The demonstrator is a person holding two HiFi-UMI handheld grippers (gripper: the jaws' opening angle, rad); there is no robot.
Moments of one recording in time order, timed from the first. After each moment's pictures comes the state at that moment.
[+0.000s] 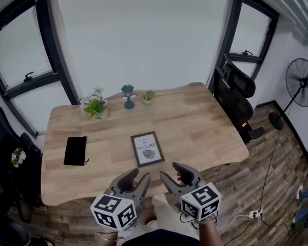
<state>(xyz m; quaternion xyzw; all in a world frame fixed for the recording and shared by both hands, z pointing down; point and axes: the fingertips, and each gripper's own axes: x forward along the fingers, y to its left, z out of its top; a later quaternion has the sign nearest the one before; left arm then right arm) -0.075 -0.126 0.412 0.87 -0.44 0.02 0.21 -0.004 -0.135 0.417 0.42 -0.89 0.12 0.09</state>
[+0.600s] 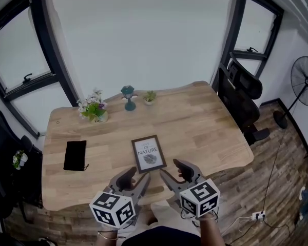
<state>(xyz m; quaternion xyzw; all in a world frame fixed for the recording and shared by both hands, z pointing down) -0.074 -0.178 0.424 0.87 -0.44 0.04 0.23 0.000 -0.192 0.432 0.42 -0.89 0.13 0.10</state>
